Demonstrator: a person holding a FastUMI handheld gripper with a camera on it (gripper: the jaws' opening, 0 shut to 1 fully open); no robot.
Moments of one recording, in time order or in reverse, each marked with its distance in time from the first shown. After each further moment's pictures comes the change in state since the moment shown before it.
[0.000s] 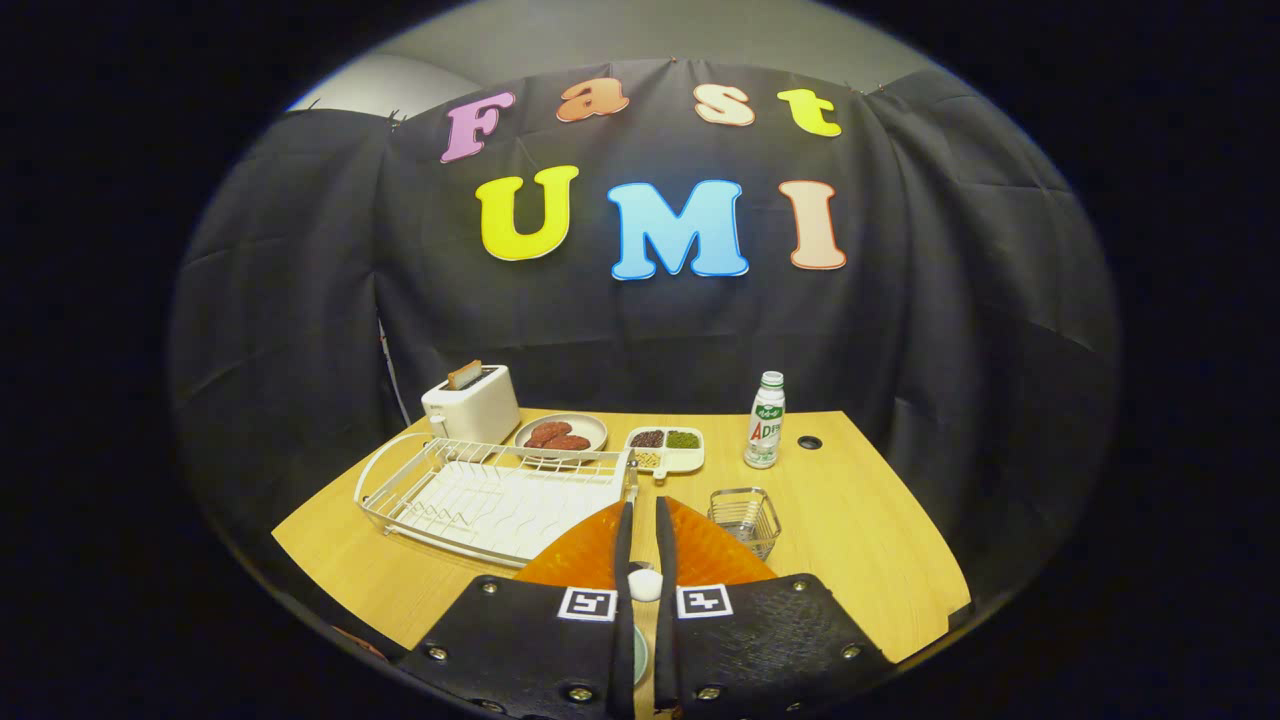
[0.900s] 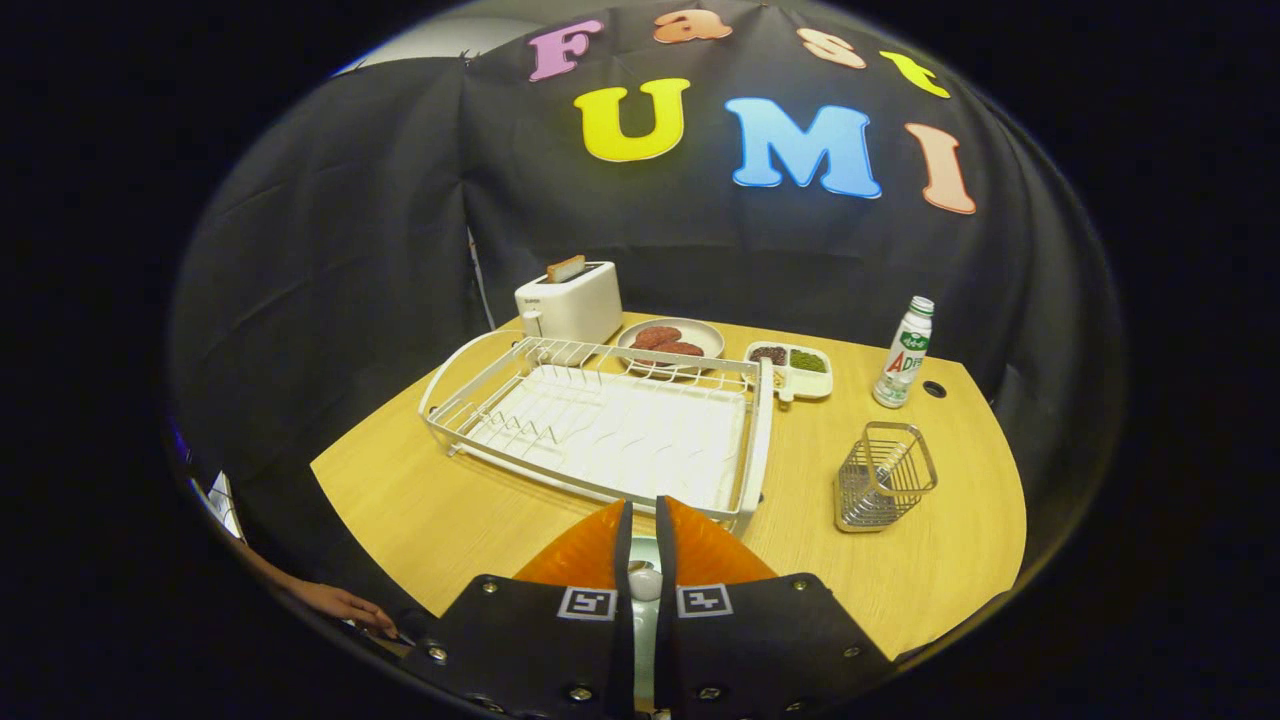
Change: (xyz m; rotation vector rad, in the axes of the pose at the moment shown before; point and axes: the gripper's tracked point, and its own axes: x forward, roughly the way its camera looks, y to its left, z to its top) arm 0.041 0.097 -0.077 -0.118 0.248 0.272
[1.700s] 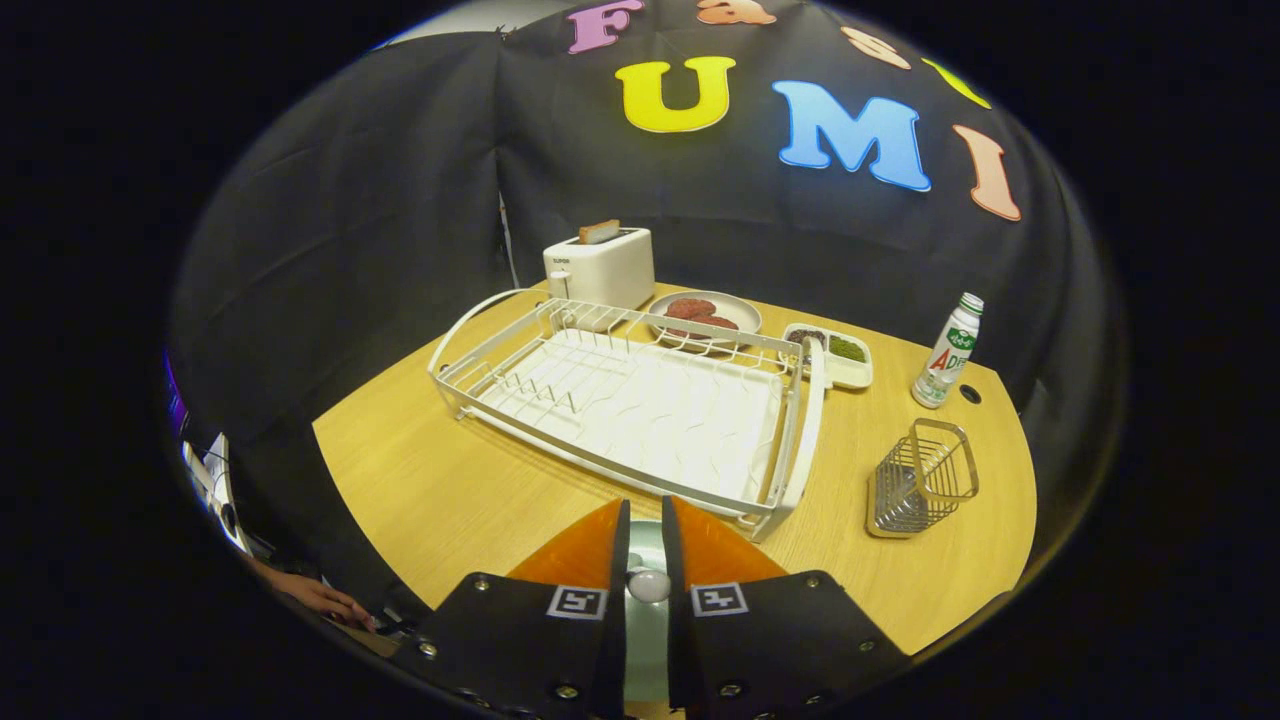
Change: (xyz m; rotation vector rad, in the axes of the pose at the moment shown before) arm 0.021 -0.006 -0.024 -0.073 0.075 0.033
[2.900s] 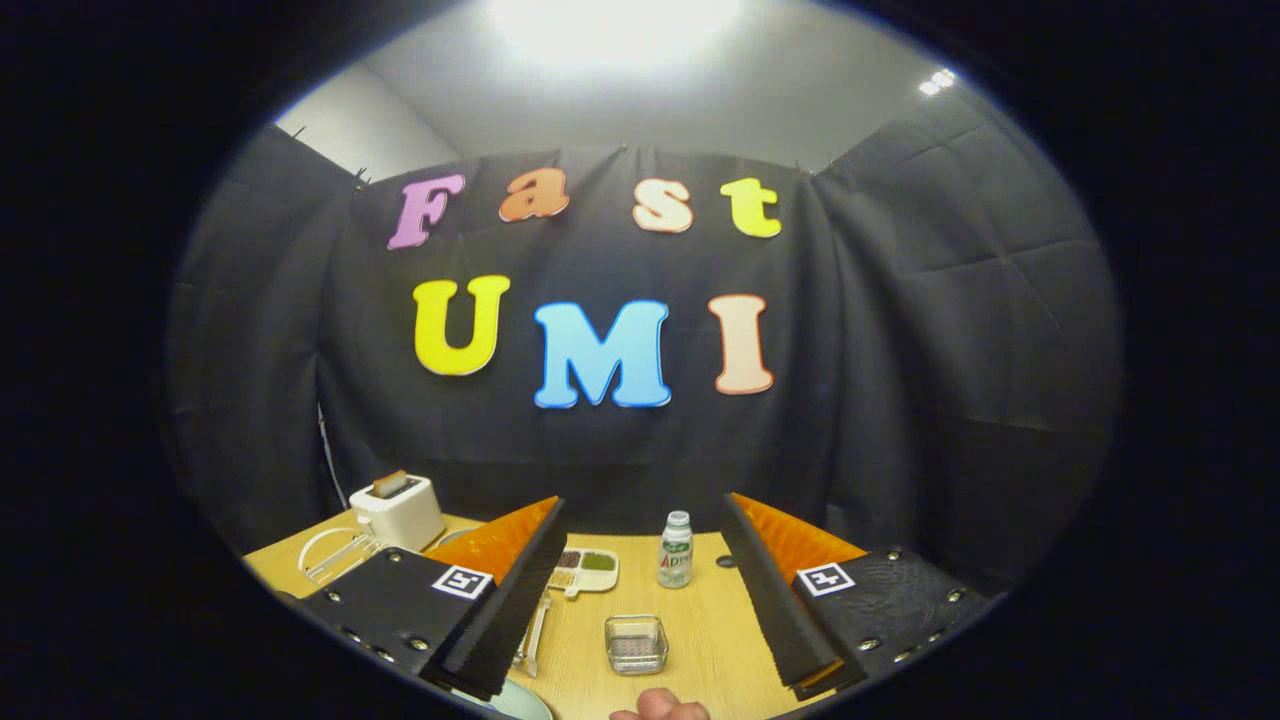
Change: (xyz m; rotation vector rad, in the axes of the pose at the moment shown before) arm -0.211 -0.206 0.172 0.155 -0.660 -0.524
